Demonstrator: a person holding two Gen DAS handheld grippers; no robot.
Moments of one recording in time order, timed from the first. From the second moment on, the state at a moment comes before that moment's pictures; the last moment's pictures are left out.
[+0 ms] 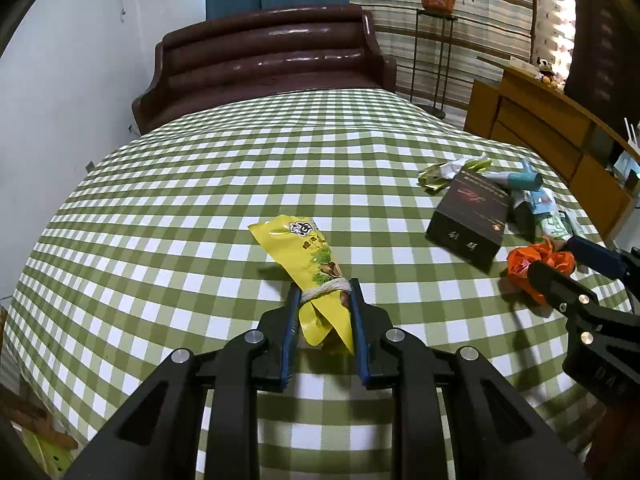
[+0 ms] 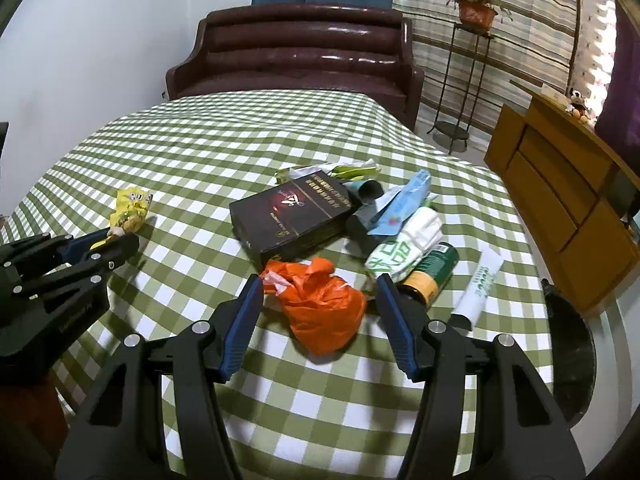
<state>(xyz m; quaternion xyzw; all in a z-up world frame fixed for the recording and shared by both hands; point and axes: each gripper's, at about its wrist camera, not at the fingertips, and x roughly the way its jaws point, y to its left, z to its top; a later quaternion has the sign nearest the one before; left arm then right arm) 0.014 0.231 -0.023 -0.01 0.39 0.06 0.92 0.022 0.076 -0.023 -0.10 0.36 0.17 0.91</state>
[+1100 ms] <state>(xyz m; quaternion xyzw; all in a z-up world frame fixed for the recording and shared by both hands) 0.005 0.168 0.005 0.00 0.36 0.01 0.93 0.000 -0.022 0.009 -0.06 0.32 0.09 0.94</state>
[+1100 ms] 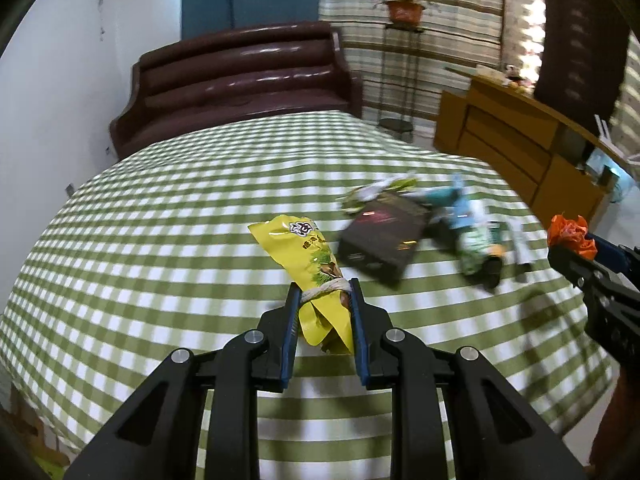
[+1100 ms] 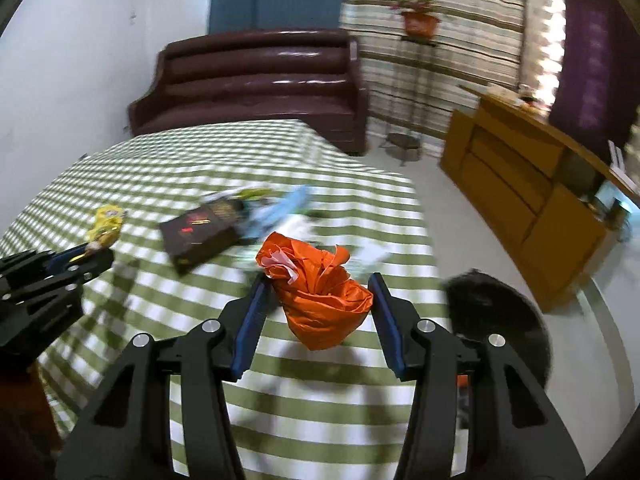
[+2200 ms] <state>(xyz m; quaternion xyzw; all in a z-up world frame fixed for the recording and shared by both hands) 0.059 -0.082 0.001 0.09 0.34 -0.18 0.92 0.024 -0.232 -0.018 0.01 0.32 -0.10 0.94</state>
